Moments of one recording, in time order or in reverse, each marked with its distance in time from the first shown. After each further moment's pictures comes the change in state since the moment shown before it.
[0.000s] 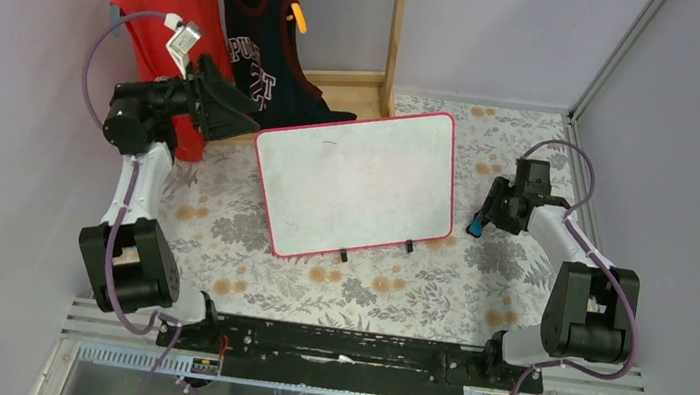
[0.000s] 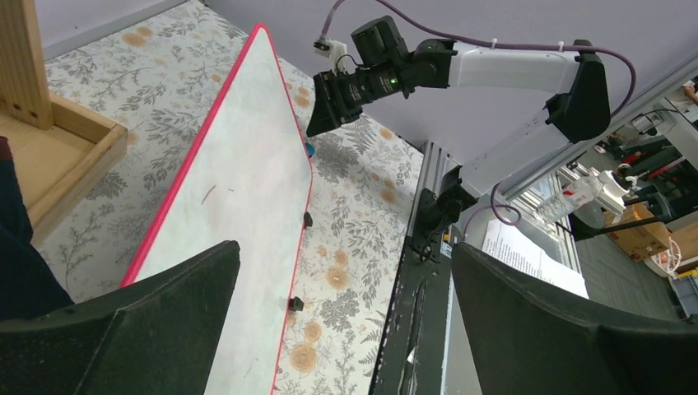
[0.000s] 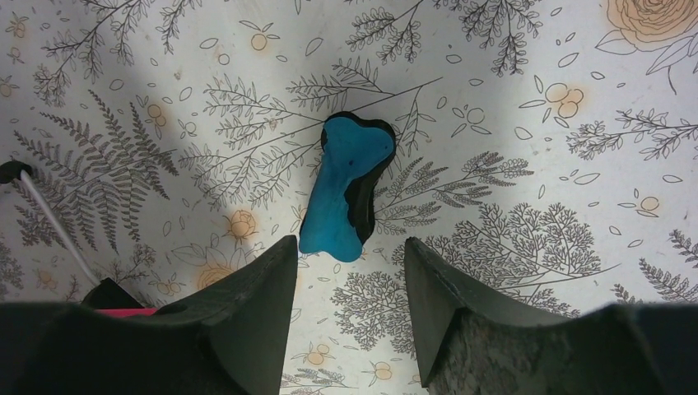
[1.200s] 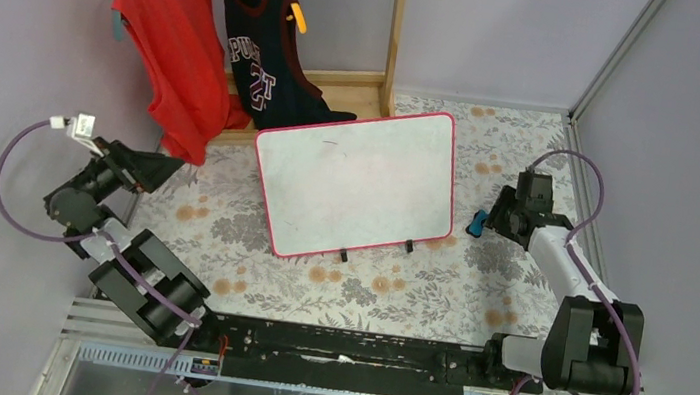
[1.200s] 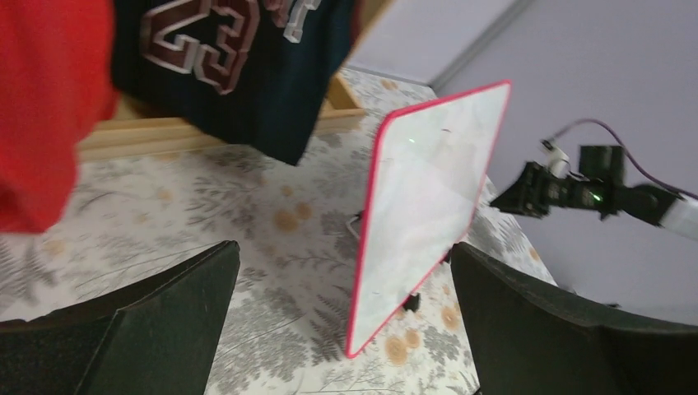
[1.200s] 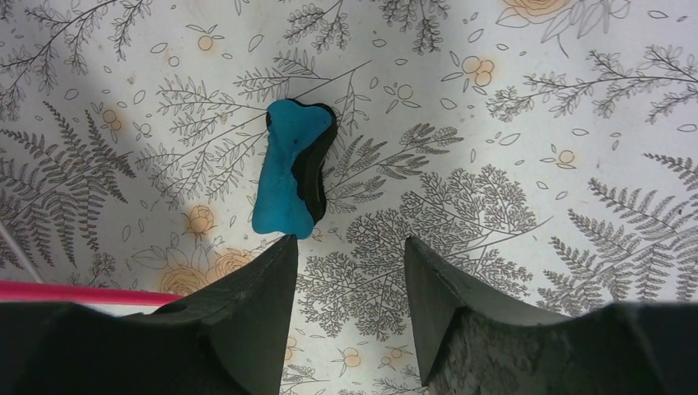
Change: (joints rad) left arm 0.653 -0.215 -0.573 0.001 0.001 0.248; right arm 0.013 -0.149 -0.110 0.021 0.132 0.018
